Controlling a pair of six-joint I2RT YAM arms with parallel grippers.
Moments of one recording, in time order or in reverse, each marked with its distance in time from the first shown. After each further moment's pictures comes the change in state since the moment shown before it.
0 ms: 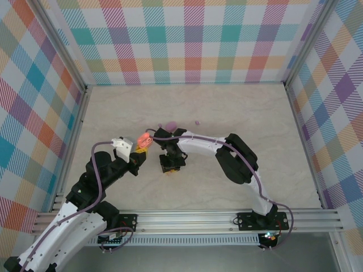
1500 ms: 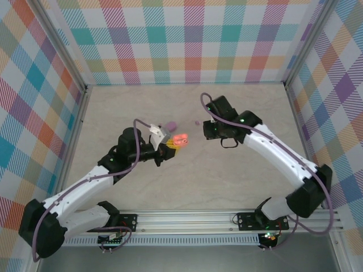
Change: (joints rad) left arm -0.076 0.586 0.137 0.356 0.443 0.064; right arm -0.285 -0.777 -0.238 -0.032 0.381 -0.276
